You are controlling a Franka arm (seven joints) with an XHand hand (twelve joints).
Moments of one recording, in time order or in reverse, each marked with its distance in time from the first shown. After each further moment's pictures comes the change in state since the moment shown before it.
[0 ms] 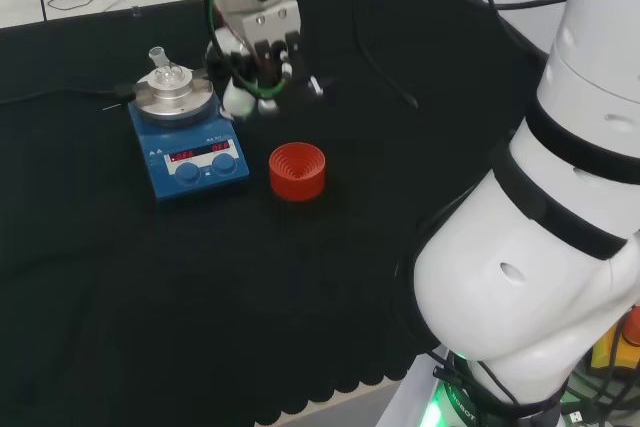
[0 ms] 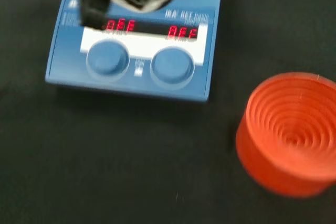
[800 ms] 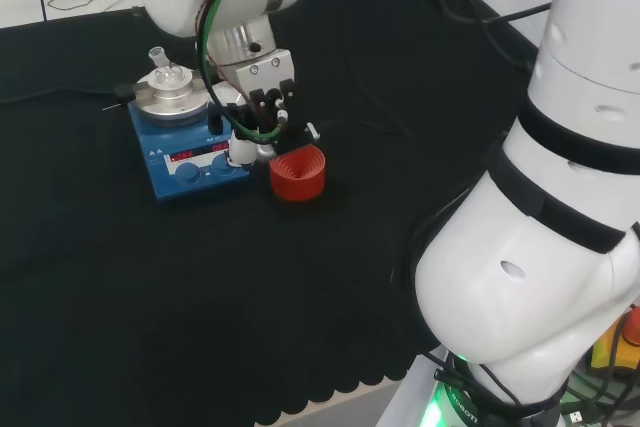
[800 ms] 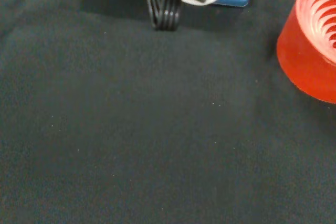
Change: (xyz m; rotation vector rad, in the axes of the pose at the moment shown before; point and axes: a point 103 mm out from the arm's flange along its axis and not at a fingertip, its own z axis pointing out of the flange) arm 0.026 -0.015 0.052 0.116 -0.004 -0.034
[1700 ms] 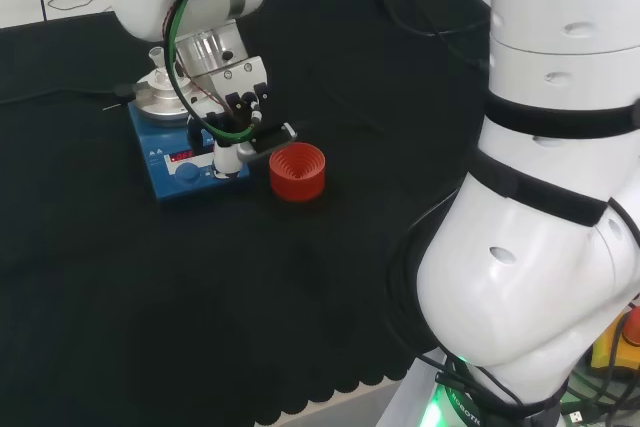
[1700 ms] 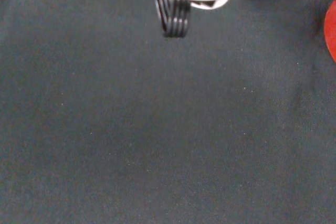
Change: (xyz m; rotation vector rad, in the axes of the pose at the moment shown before) arm 0.015 0.039 0.013 0.154 -0.025 -0.059
